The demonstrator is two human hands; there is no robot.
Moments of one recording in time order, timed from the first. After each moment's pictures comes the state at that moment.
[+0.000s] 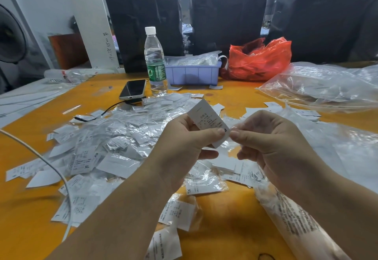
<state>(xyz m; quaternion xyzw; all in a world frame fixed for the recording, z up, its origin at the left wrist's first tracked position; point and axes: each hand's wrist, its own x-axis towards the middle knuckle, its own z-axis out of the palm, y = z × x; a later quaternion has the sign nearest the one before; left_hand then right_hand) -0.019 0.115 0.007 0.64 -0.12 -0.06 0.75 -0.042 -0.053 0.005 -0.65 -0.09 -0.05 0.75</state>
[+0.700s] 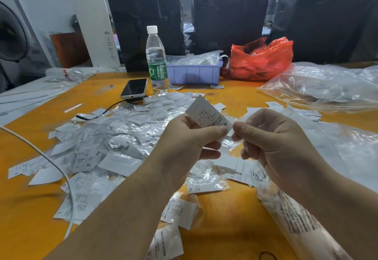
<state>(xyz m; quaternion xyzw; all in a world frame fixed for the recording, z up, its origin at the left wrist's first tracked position) -0.019 0.114 0.008 0.62 -0.13 -0.06 0.77 -0.045 -0.051 0.007 -0.65 -0.10 -0.07 0.75</state>
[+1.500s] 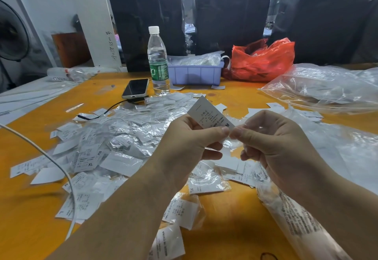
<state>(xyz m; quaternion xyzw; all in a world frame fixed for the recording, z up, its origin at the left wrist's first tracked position) -0.020 0.114 0.007 0.63 -0.14 -0.06 0.77 -0.045 -0.052 0.006 -0.67 -0.10 -0.07 0.73</state>
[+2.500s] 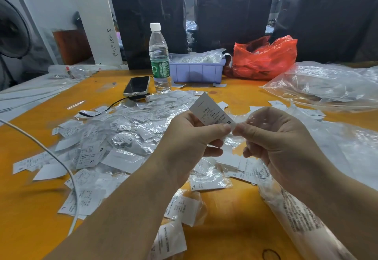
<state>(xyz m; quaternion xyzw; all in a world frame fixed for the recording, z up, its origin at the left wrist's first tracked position) -0.017 0.115 0.005 0.64 -0.13 -0.05 0.75 -0.043 -0.052 0.005 -0.66 -0.09 -0.07 0.74</state>
